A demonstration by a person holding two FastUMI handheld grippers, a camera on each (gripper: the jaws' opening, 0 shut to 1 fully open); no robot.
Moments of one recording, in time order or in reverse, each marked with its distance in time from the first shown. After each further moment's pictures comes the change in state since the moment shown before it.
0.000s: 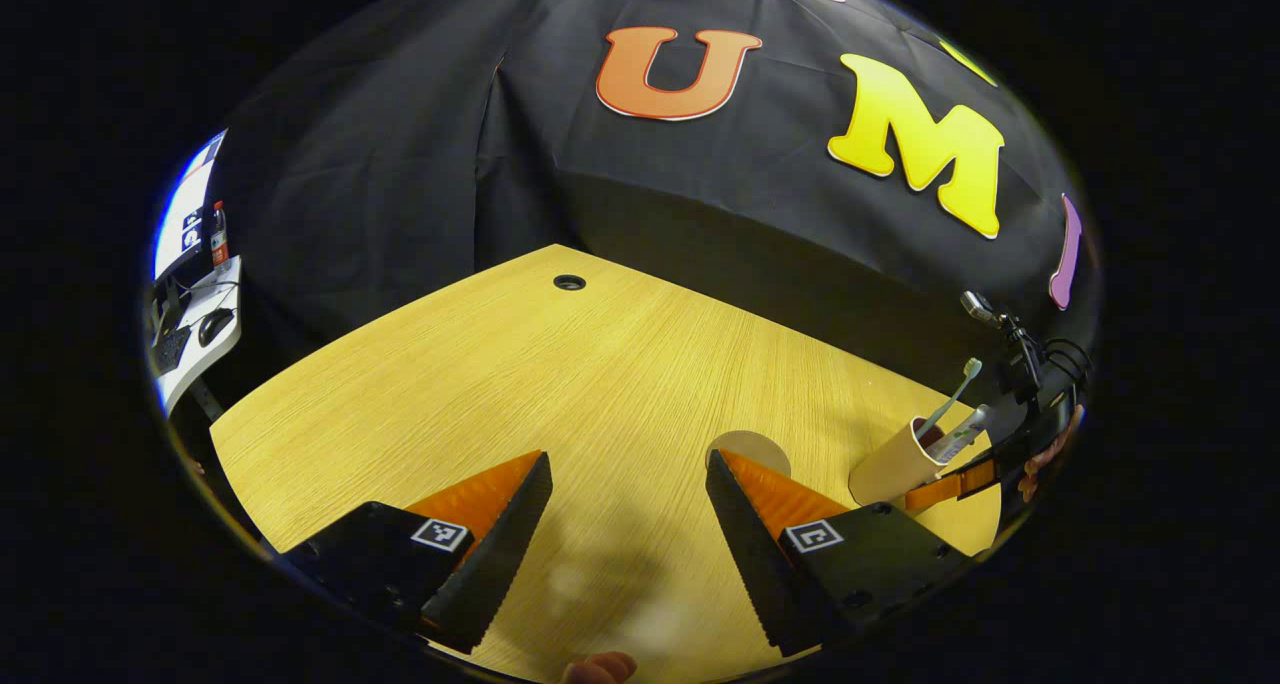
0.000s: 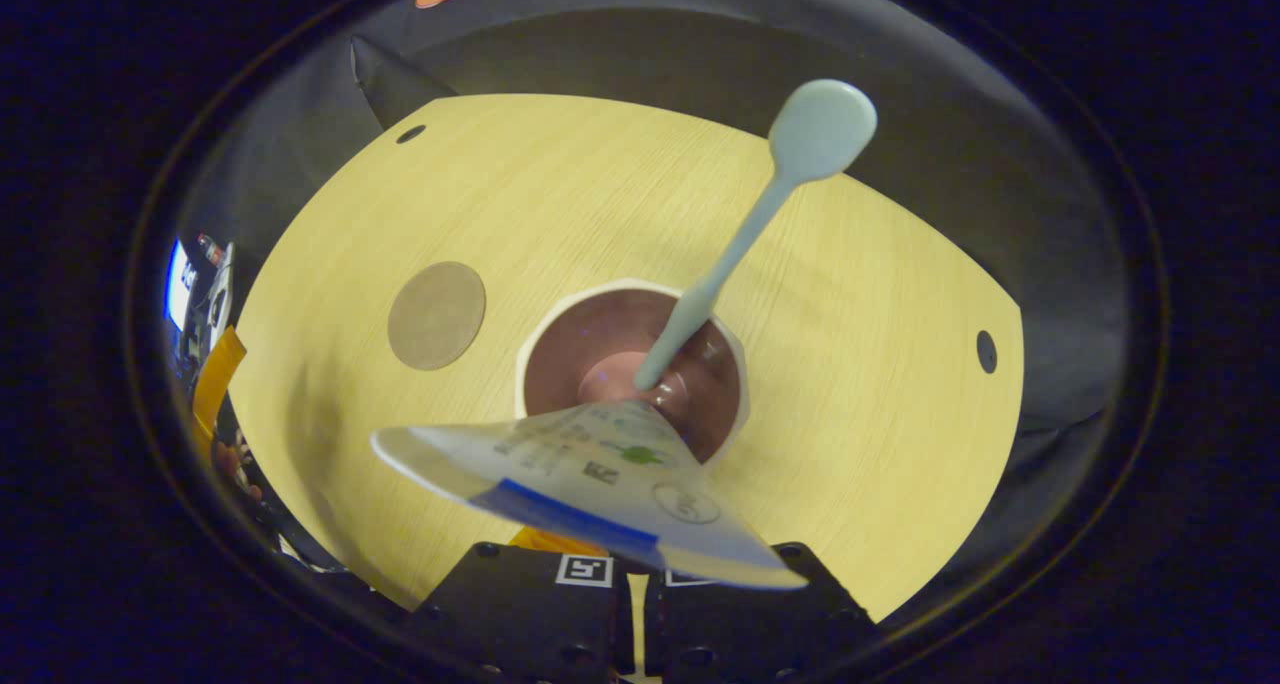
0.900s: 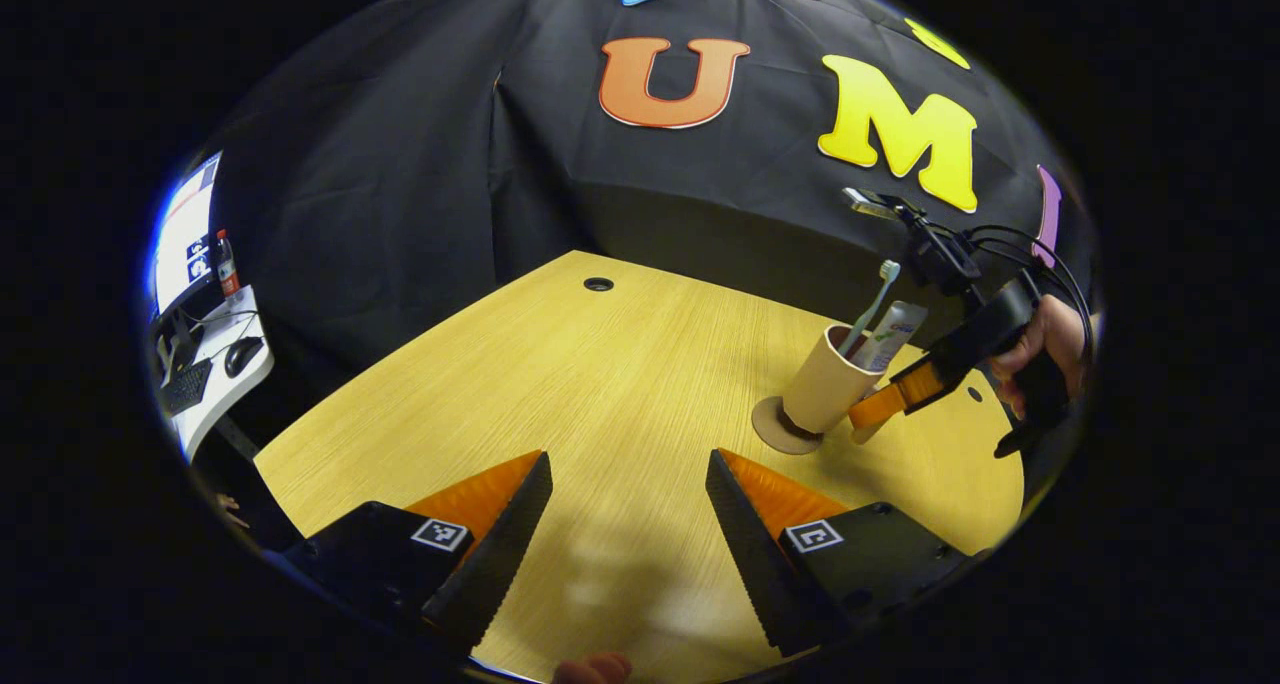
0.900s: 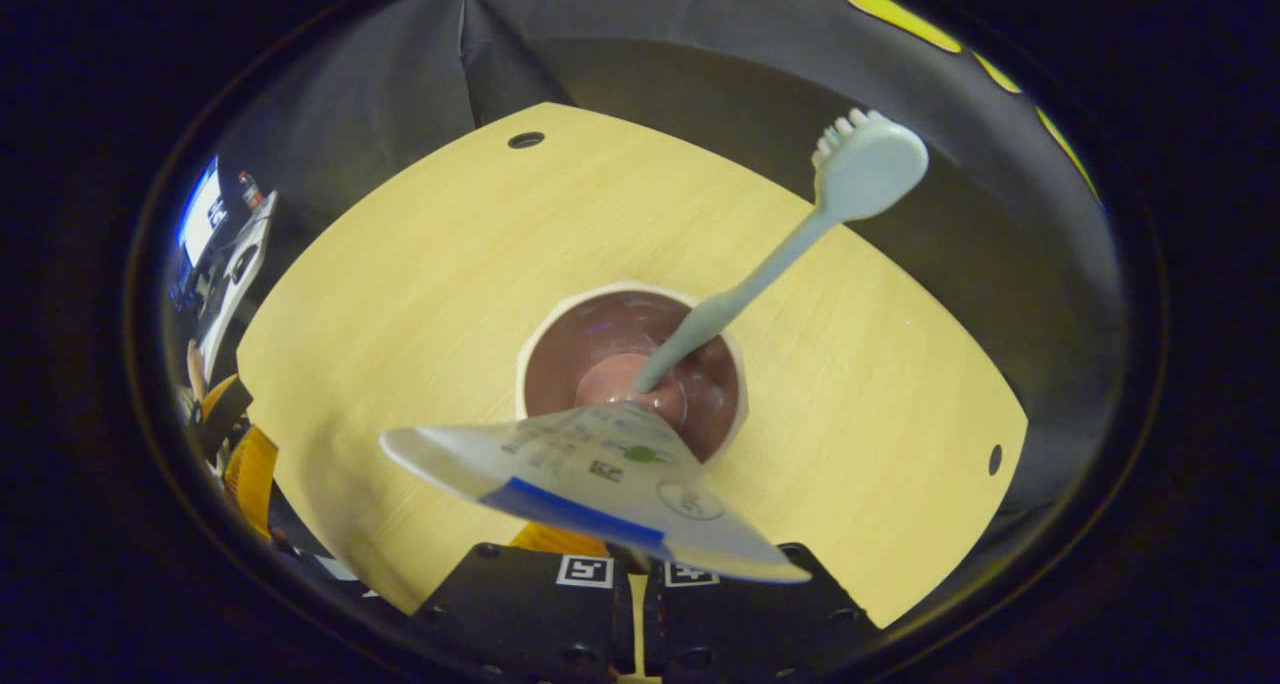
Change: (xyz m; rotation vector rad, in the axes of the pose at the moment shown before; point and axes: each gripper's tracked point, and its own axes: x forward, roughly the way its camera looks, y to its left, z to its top) left arm -0.055 0.055 -0.008 0.099 -0.001 0.007; right arm -0.004 0.145 0.069 -0.212 -0.082 0.034
